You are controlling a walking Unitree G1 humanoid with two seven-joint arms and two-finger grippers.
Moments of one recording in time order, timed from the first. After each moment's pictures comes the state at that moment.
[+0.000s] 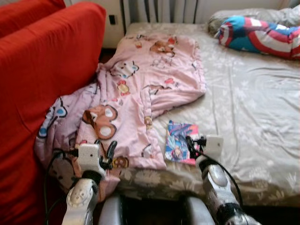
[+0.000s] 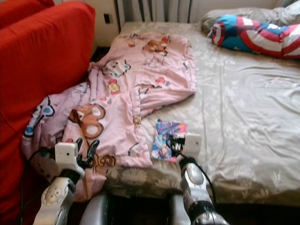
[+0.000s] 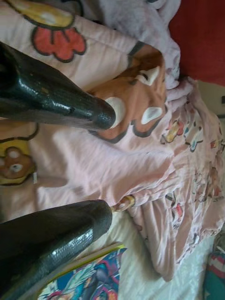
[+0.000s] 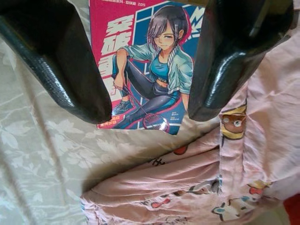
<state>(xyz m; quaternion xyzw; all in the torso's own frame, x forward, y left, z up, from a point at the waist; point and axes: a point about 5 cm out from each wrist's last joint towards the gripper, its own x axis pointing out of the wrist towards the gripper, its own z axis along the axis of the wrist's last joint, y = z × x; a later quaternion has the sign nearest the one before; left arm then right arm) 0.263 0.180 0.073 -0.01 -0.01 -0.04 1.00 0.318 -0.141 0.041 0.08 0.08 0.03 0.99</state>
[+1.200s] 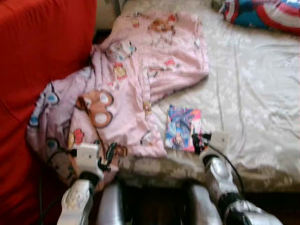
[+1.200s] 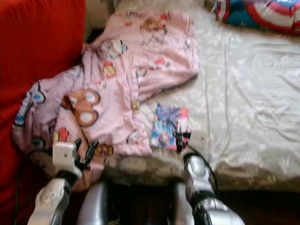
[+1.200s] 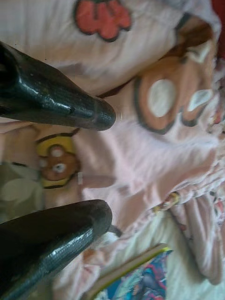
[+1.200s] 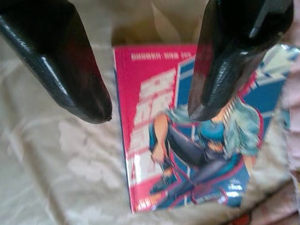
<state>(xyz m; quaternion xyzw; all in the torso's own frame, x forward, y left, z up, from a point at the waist) 0.253 0.181 0.083 0.01 -0.01 -0.06 1.00 0.325 -0.155 0.035 0.11 0.13 -0.03 0.98</state>
